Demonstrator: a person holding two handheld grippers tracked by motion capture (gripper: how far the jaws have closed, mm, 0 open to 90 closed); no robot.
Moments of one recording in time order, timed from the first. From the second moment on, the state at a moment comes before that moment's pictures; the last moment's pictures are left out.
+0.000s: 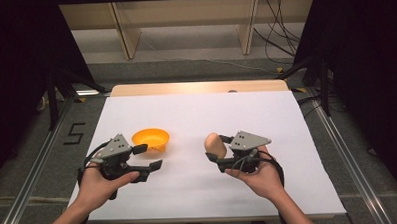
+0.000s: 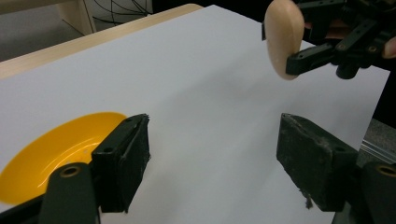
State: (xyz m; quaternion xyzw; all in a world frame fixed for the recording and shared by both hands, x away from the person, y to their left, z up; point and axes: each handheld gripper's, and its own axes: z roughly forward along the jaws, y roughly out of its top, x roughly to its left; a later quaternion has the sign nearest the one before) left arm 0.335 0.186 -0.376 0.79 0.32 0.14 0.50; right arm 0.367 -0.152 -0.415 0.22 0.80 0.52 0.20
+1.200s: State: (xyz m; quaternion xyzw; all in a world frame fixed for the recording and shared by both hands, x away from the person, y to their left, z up) left arm 0.327 0.209 -0.402 0.80 0.35 0.14 0.47; right arm 0.380 -0.119 -0.411 0.20 0.81 0.51 0.19
